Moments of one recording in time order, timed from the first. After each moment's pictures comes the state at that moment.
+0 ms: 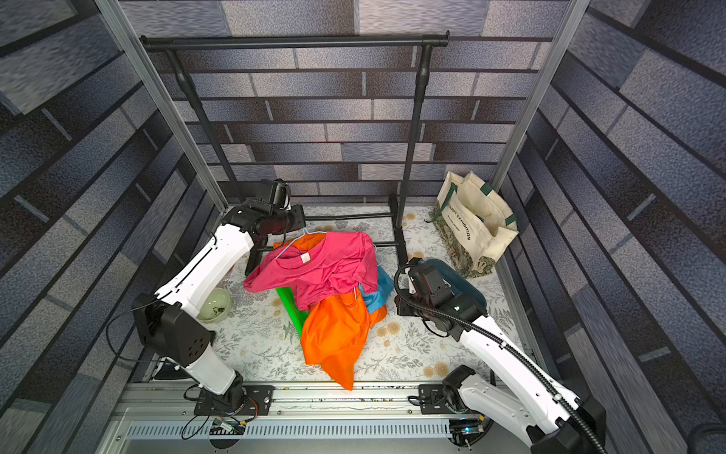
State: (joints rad) left arm -0.37 1.61 1.65 -0.74 -0.01 -0.47; right arm 0.60 0.93 0.85 -0.79 -0.06 0.55
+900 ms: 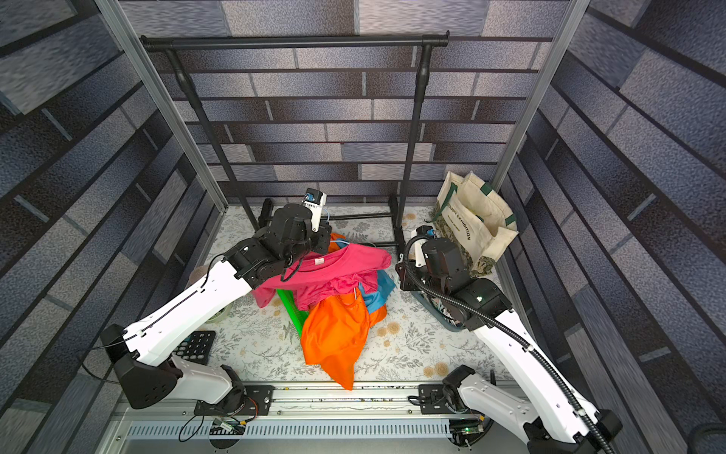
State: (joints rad) left arm -0.75 1.41 1.51 -0.56 -0.28 -0.16; right arm 0.58 0.97 1.18 -0.85 -0.02 0.48
